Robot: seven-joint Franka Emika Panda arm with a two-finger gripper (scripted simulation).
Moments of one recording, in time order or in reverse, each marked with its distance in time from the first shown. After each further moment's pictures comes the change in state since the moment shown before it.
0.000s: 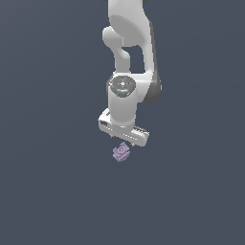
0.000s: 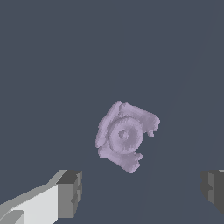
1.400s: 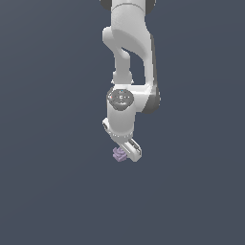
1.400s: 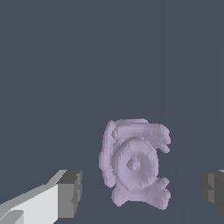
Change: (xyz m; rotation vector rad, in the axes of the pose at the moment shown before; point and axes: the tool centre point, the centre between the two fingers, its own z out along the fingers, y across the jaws) arm 0.020 -0.005 0.031 0.009 0.008 0.453
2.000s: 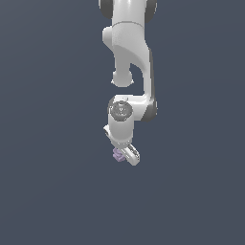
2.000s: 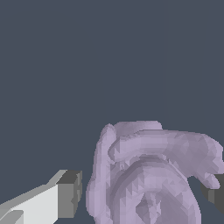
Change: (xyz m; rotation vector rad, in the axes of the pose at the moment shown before) arm -0.001 0.001 0.046 -0.002 -0.001 0.005
